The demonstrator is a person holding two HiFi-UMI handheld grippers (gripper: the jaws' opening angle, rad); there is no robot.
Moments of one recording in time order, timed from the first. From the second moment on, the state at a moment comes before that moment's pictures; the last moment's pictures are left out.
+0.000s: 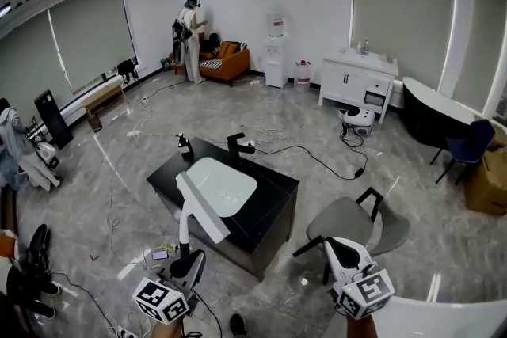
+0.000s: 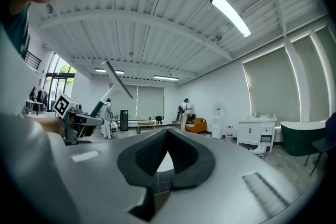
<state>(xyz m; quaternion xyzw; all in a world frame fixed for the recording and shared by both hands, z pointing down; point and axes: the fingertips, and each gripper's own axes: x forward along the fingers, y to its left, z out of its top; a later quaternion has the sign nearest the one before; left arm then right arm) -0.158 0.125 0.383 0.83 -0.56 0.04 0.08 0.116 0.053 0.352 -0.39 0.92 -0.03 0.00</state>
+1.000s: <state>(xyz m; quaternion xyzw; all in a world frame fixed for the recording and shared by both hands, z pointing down) -0.285 -0.075 0.400 0.89 -0.44 0.02 0.10 -0.014 -0.061 0.339 -0.50 0.87 -0.01 -0.05</state>
